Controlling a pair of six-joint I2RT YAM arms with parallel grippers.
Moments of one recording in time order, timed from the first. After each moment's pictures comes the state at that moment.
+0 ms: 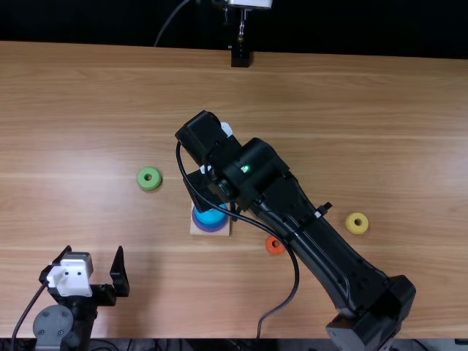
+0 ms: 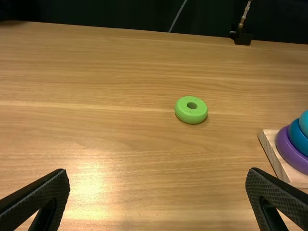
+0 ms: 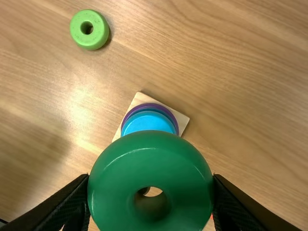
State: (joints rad) left arm -0.01 0.01 0.11 -0.40 0.03 -0.11; right arm 0.73 1.99 2.07 -1.29 0.06 0.22
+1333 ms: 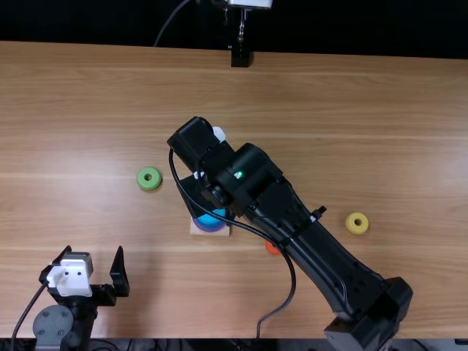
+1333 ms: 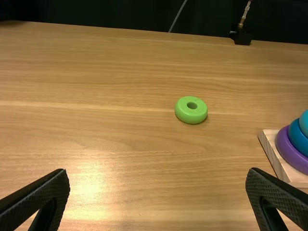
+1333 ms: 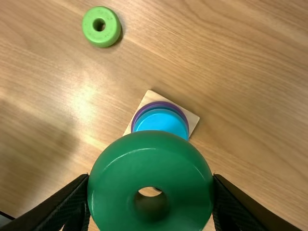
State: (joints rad) left arm -0.01 0.01 0.11 -0.40 0.03 -0.11; right arm 0.77 1.99 2.07 -1.28 0.06 0.23
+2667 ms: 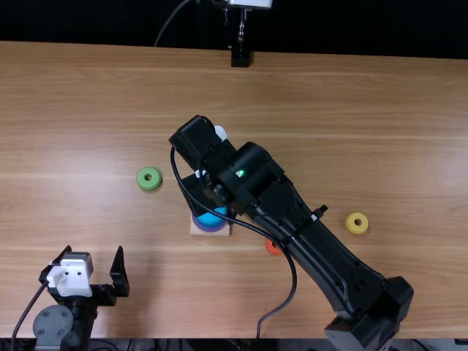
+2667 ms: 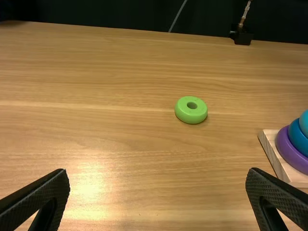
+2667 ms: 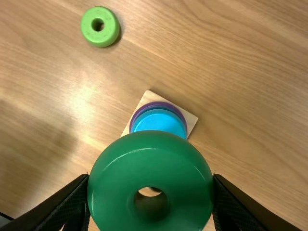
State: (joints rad) left arm -0.01 0.01 0.11 -0.40 0.03 -0.11; right arm 0.75 1.99 2.07 -1.28 0.06 0.22
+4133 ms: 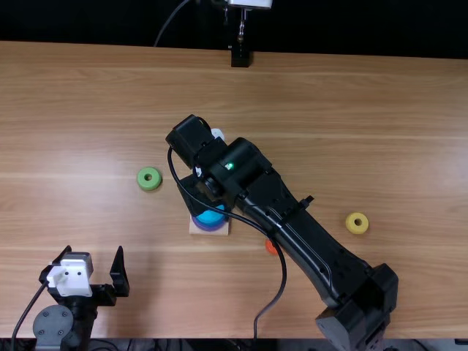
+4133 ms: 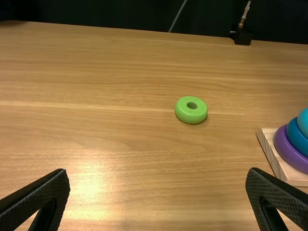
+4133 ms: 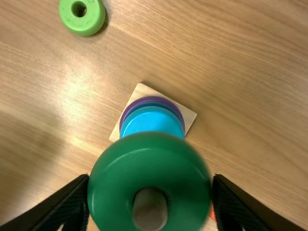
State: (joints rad) left arm -0.01 0.01 0.11 -0.40 0.03 -0.11; right arm 0.75 2.06 2.07 -1.29 0.07 0.23
